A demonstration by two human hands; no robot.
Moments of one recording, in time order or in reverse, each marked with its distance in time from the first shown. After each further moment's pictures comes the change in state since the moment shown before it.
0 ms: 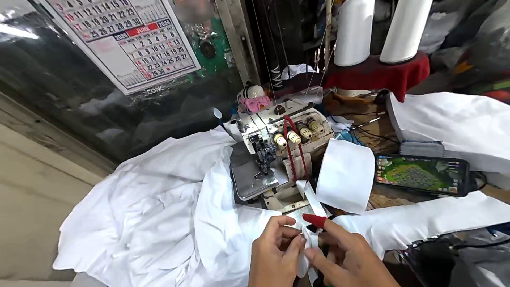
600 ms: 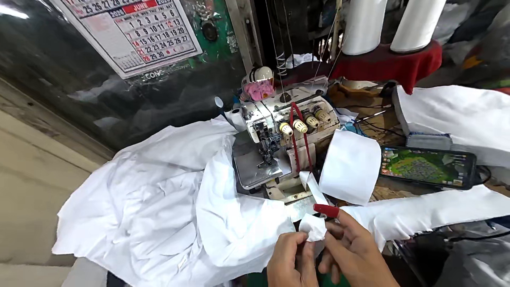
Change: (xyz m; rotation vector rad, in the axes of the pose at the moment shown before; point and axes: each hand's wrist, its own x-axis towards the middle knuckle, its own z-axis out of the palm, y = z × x) left_hand -0.050 -0.008 0.029 0.143 0.198 0.074; right_hand -0.013 -0.024 0.019 0.443 0.198 0.236
